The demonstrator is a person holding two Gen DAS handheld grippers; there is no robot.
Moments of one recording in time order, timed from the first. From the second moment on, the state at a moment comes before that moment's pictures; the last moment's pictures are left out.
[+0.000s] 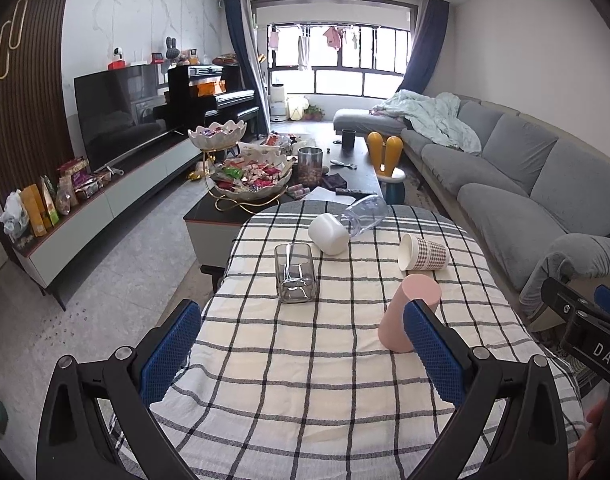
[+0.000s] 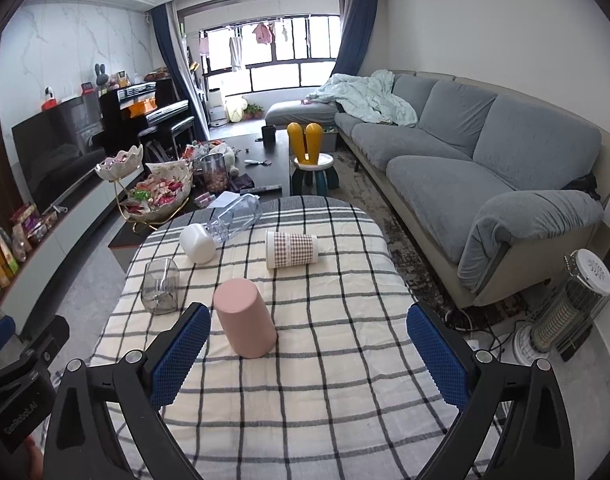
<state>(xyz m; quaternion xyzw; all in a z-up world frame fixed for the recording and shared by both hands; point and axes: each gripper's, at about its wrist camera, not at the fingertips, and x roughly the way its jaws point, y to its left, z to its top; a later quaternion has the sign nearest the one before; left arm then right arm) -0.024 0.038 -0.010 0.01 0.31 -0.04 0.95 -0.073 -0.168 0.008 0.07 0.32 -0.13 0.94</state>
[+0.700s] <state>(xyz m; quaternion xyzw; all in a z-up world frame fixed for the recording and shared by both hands) -0.028 0.042 -0.012 0.01 0.31 -0.04 0.95 -0.075 -0.163 0.010 0.07 0.31 -0.13 0.94</state>
